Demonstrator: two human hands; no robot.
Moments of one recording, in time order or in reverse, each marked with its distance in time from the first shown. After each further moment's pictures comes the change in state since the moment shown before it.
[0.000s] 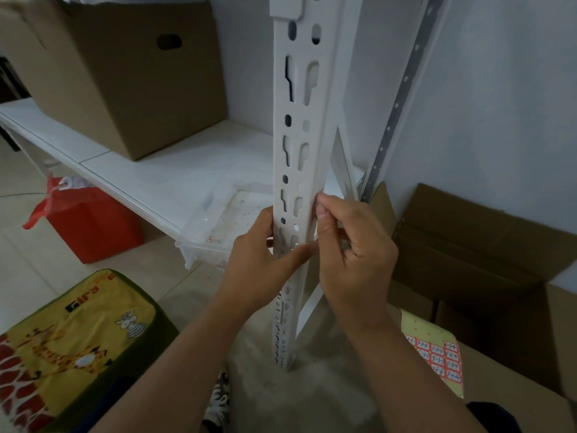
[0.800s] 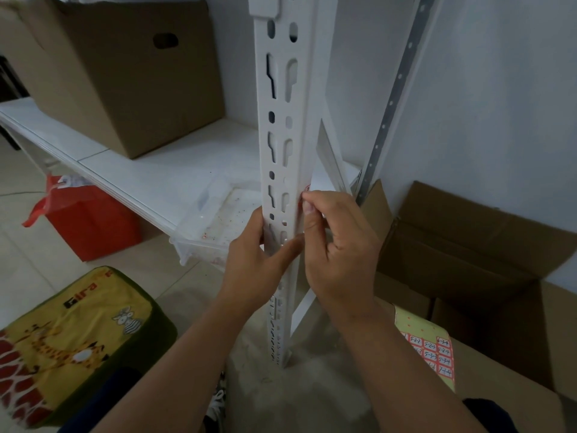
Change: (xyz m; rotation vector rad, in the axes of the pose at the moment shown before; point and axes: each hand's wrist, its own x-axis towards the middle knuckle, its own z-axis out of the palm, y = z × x) left_hand -0.005 -0.005 0.014 -0.093 0.075 -0.026; right_hand 0.003 0.006 -0.001 -0.023 -0.036 -0.050
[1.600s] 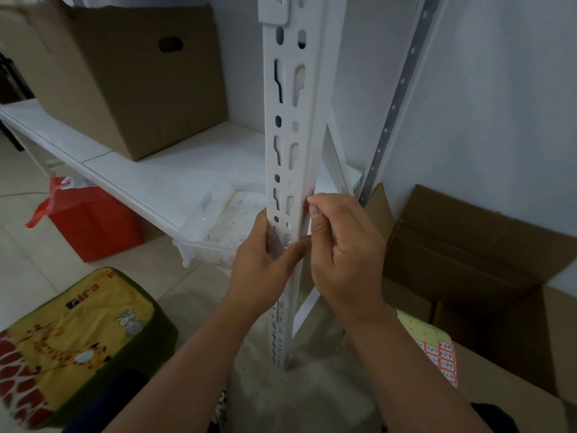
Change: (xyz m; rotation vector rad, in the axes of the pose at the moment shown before) left_hand -0.002 0.002 0.001 -0.045 -0.034 -0.031; right_hand 0.003 0.001 -0.002 -0.028 -0.049 -0.042
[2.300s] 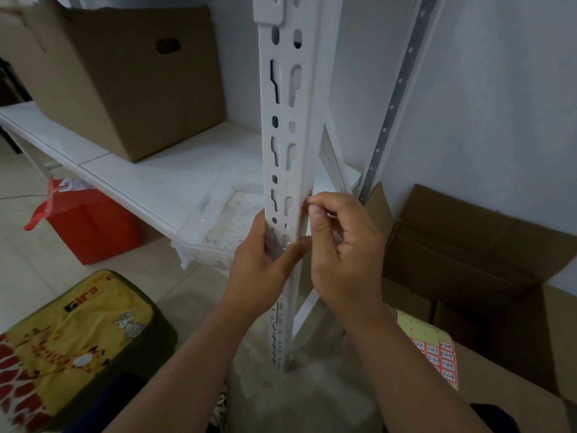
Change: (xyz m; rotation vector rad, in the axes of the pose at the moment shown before) left_hand 0.000 0.000 0.000 0.005 -0.016 -0.002; right_hand 0.000 -0.003 -0.002 0.201 0.002 0.181
